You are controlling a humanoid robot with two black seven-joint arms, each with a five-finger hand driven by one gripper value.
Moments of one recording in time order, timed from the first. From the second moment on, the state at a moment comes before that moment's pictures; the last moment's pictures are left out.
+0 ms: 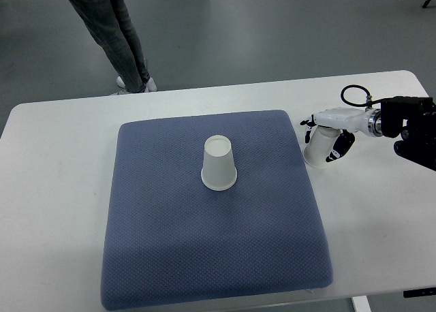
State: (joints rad) left arm -0.05 0.00 -0.06 -0.15 -0.04 -0.01 -0.02; right arm 1.10 -0.46 -0.28 0.71 -1.21 0.01 0.39
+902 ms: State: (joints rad) left arm -0.05 0.00 -0.06 -0.15 -0.04 -0.01 -0.02; right arm 1.11 -0.43 -0.28 0.67 -1.21 0.05 0.39
